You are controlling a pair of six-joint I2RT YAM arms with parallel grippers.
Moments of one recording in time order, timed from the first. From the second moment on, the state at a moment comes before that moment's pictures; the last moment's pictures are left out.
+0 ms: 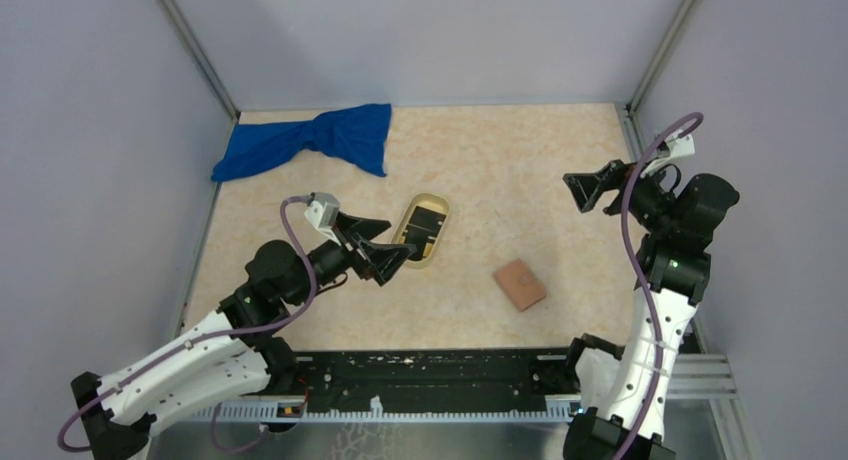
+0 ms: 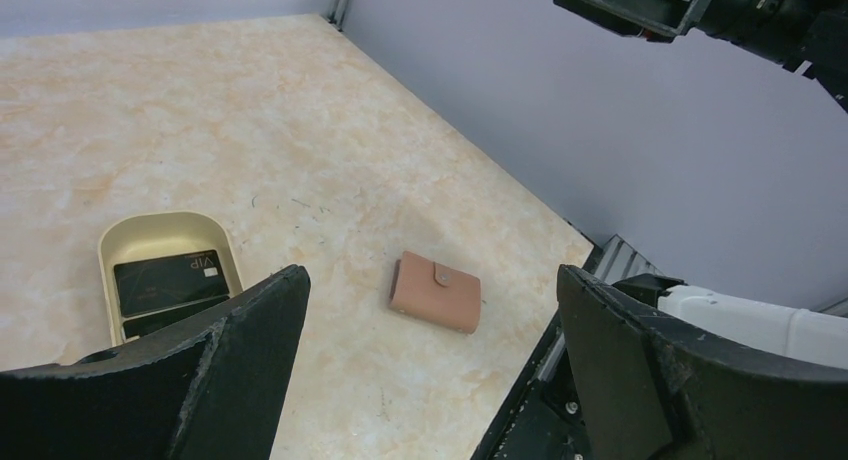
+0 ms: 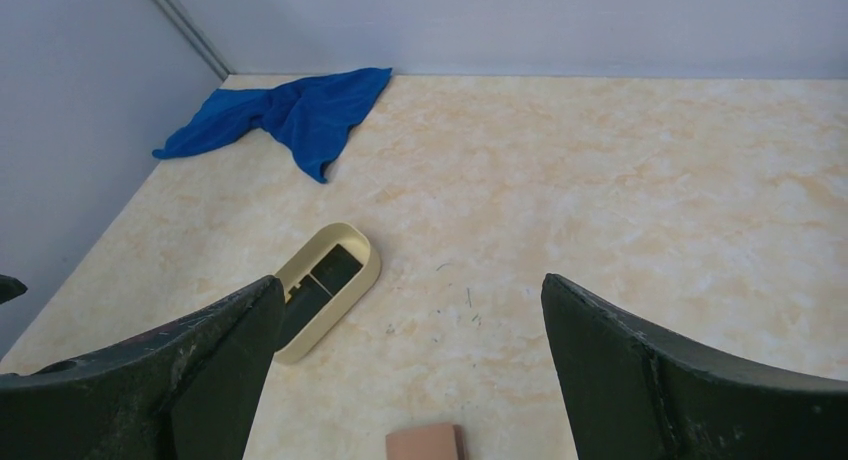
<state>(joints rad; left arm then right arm) -0.93 0.65 0.61 0.15 -0.02 -0.44 -0.43 0.78 0.99 -0.34 -0.88 0.19</state>
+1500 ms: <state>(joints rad) -0.91 0.73 0.61 0.17 -0.07 -0.35 -0.47 0.79 0.96 -0.26 -0.88 0.24</state>
